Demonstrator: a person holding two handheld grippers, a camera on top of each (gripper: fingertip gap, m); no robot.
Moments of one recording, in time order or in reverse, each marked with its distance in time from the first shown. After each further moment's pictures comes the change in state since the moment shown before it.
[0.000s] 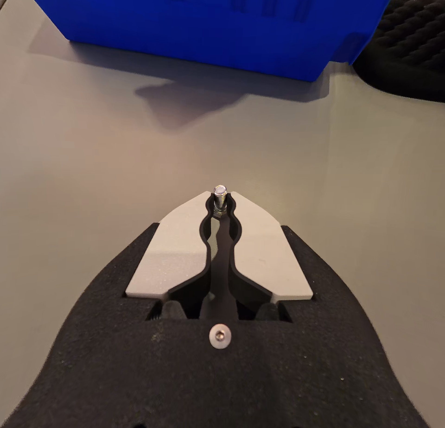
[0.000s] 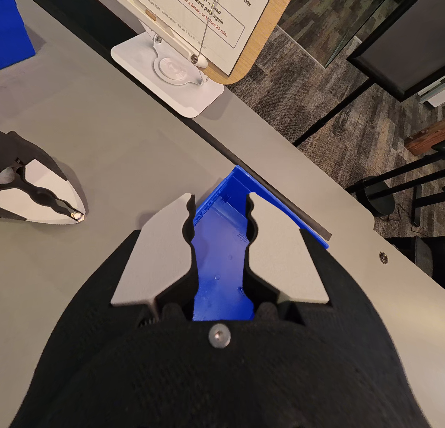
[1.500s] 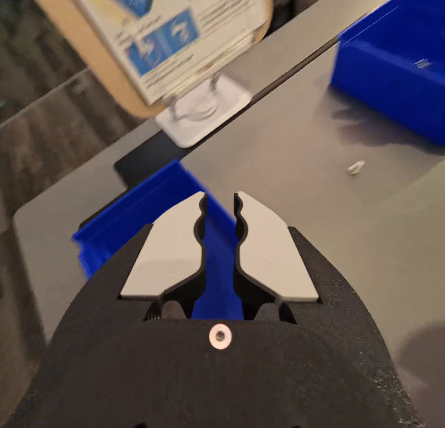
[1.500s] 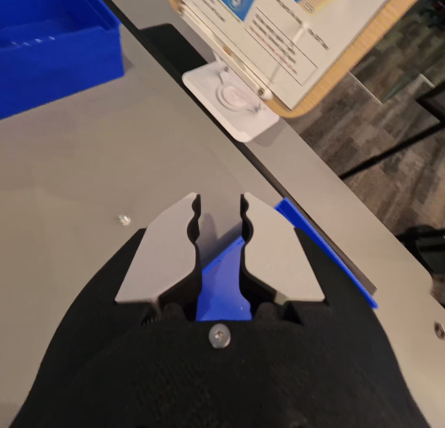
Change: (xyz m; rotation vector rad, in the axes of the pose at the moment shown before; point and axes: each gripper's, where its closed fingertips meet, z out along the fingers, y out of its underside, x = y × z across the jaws) left arm -0.064 0.025 -0.338 0.064 -0.704 -0.337; right arm -0.049 -0.020 0.010 0.074 -0.208 -0.070
